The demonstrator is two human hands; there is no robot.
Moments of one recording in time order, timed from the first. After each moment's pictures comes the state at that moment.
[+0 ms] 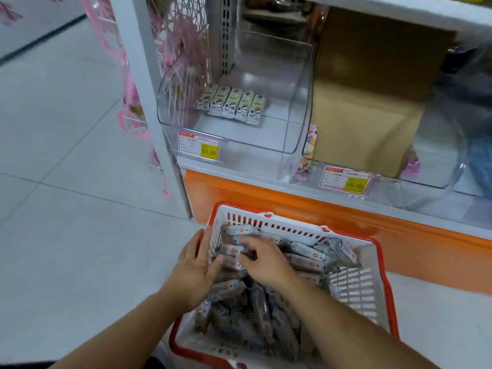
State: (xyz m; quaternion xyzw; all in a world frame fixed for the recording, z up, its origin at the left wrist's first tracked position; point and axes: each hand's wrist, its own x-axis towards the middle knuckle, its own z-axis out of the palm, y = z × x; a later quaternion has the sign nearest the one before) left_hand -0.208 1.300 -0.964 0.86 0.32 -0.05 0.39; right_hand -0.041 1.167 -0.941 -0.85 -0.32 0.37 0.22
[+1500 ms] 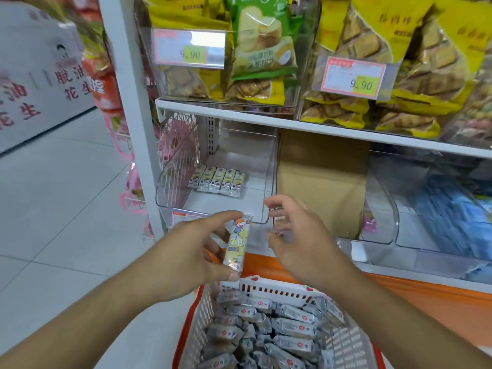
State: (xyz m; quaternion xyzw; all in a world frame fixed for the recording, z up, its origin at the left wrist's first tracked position) left_hand -0.150 1.329 -0.693 0.89 0.13 0.02 0.44; right_hand 0.012 1.154 -0.701 -0.81 -0.43 0.10 0.39
